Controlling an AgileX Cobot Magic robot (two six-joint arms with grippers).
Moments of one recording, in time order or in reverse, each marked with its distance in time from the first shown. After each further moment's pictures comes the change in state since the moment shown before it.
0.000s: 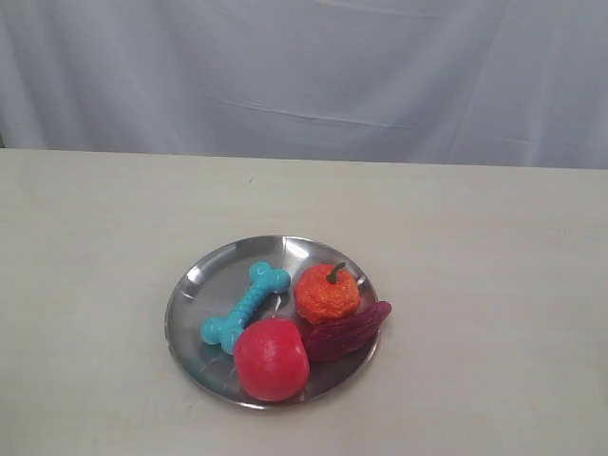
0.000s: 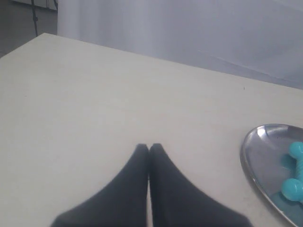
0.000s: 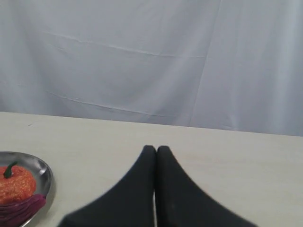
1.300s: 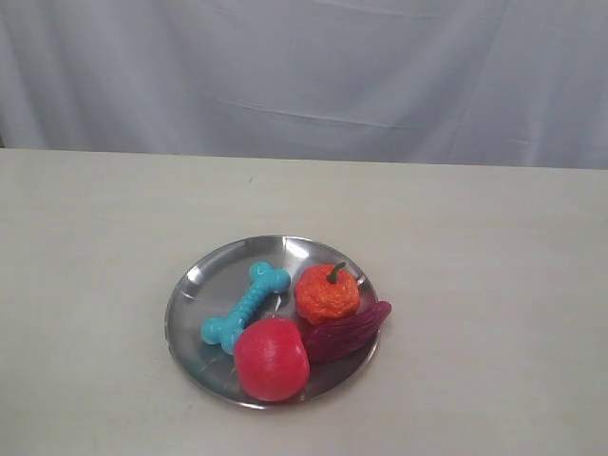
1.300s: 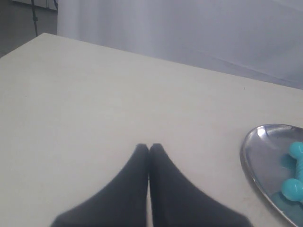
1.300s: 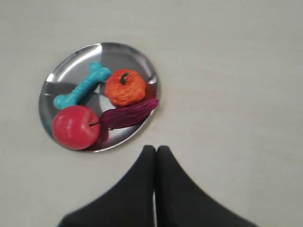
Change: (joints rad) left arm 0.000 0.000 0.000 0.000 0.000 0.000; right arm 0.277 0.838 -0.975 0.154 0.913 0.117
